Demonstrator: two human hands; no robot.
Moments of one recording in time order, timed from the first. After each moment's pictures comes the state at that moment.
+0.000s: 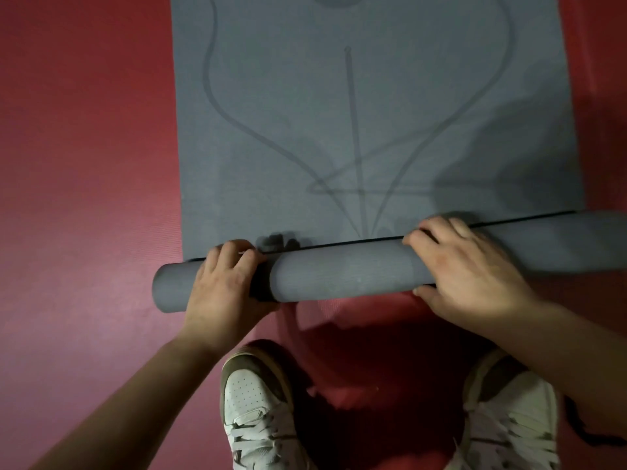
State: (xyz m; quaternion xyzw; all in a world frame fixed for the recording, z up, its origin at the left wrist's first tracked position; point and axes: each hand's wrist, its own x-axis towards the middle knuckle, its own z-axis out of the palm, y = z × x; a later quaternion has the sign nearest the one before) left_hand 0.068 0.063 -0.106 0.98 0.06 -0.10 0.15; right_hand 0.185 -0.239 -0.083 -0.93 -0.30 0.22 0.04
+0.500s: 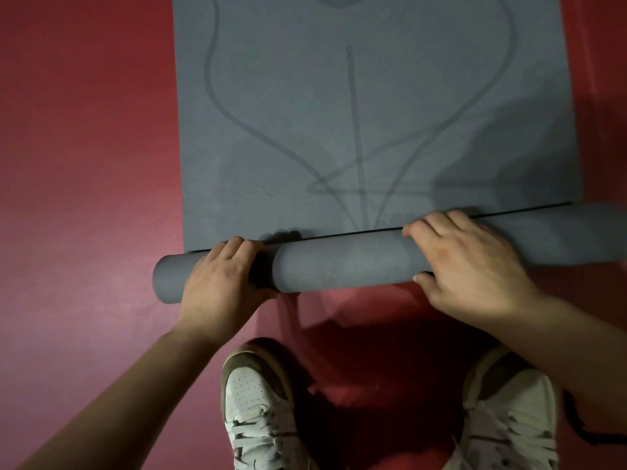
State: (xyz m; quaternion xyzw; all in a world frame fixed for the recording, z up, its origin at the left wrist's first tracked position) left_hand 0.076 0.068 -0.100 0.98 0.04 -0.10 0.15; right_hand 0.189 -0.237 -0.079 -0.93 -0.31 0.18 0.05
